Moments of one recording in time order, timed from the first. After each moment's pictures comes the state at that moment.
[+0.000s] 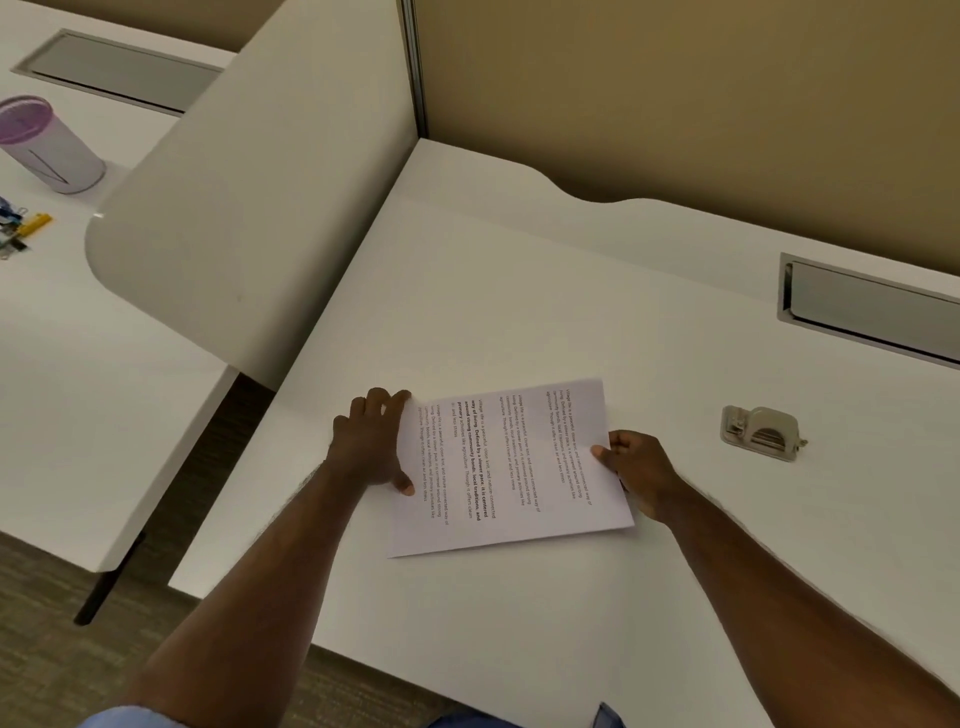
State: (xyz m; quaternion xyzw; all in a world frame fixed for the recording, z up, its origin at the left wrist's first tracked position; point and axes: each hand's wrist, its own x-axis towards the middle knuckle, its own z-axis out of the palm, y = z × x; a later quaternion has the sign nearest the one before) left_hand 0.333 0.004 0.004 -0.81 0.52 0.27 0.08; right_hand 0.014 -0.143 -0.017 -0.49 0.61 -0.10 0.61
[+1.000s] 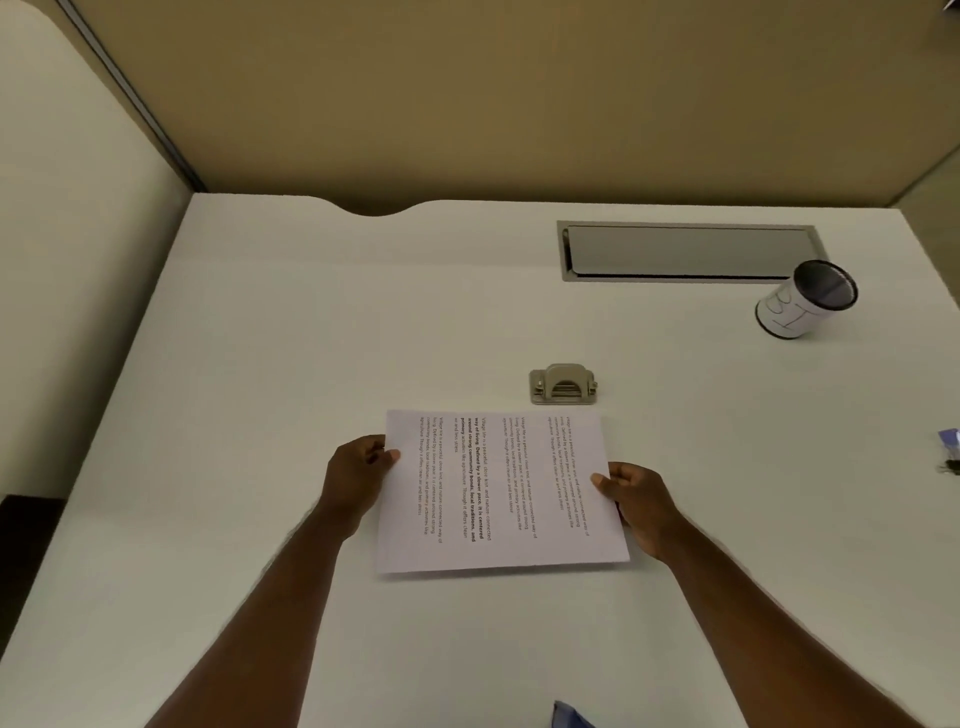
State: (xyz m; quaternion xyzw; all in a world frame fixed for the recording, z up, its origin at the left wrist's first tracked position) left_hand 0.136 -0.075 0.004 -0.74 0.32 0.48 -0.33; right_hand -0.214 -0.123 -0.003 -0.35 0.68 -0.20 0.61
